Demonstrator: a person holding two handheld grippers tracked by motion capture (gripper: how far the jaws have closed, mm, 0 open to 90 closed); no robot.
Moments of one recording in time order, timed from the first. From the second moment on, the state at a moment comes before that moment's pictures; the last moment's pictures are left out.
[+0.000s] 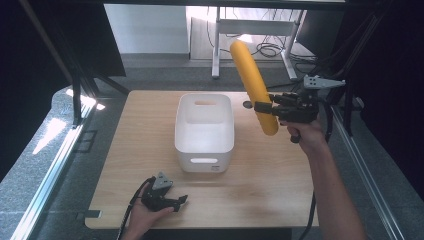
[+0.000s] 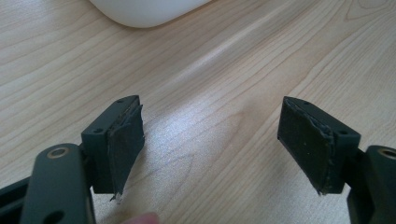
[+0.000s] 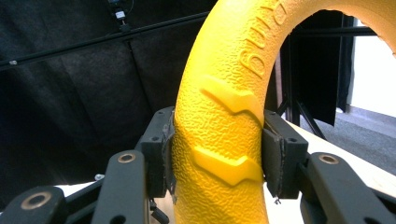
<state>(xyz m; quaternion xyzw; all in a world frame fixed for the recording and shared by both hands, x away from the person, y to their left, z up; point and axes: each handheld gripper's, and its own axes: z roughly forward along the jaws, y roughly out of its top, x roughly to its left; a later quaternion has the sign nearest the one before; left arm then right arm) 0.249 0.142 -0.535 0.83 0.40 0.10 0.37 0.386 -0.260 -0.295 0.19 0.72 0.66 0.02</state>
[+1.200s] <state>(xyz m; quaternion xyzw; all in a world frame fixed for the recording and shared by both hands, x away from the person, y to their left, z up) 0.249 0.142 -0.535 0.83 0.40 0.10 0.37 0.380 -0.208 -0.286 0.15 0.73 0.67 0.01</state>
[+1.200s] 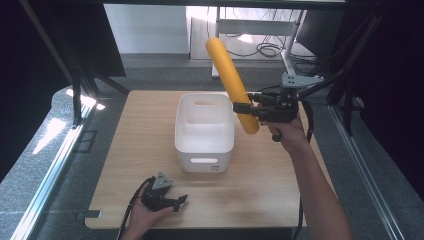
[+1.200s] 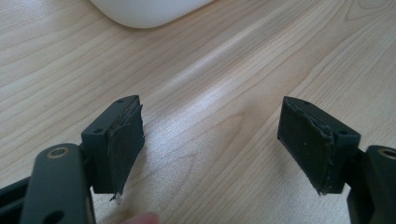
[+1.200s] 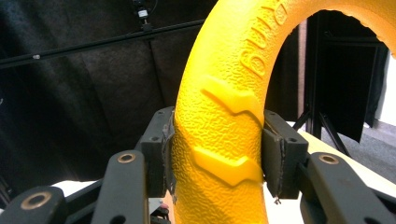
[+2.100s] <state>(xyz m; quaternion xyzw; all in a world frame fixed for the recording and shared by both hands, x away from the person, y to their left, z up) 0.249 0.142 -0.534 0.84 0.40 0.10 0.37 0.379 -0.177 -0.293 0.13 0.73 0.67 -0.02</state>
